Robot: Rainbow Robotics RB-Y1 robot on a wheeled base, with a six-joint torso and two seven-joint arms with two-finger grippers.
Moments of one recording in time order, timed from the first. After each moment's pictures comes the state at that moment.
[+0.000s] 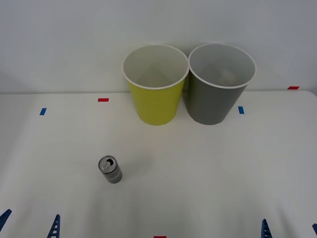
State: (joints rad) right arm 1.16 -0.29 0.24 -2.11 -0.24 -0.55 1.64; left arm 1.07 0.44 -0.16 -2.02 0.16 -0.67 -1.55
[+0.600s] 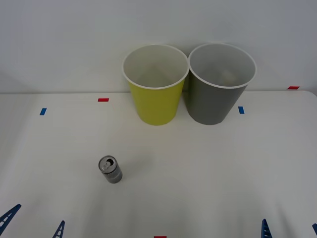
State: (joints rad) right arm 1.16 -0.29 0.24 -2.11 -0.24 -0.55 1.64; left arm 0.93 0.68 -0.22 -1.88 0.17 -0.82 -1.55
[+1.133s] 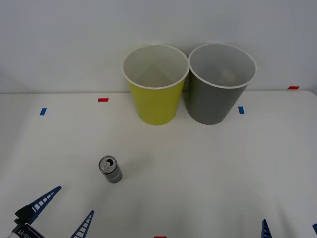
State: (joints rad) right arm 1.16 -0.29 0.24 -2.11 -0.24 -0.55 1.64; left arm 0.59 0.82 -0.46 -1.70 0.25 -0.85 -1.55
